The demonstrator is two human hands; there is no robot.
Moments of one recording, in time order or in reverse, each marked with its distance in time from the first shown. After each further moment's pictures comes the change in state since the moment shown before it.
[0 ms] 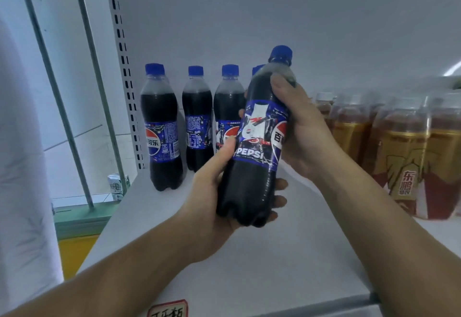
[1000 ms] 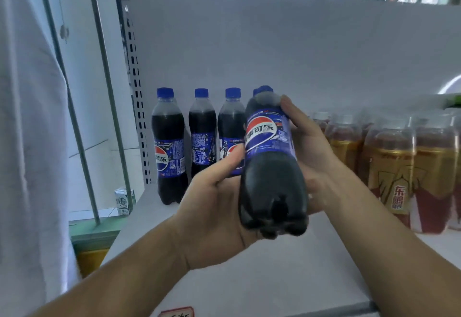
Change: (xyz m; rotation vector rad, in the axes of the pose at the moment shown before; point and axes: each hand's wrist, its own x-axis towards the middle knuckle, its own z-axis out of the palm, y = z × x) left_hand -0.015 0.019 -0.005 -0.206 -0.436 -0.155; right_hand -0.001 -0.011 -0.006 0.508 -0.216 0.330
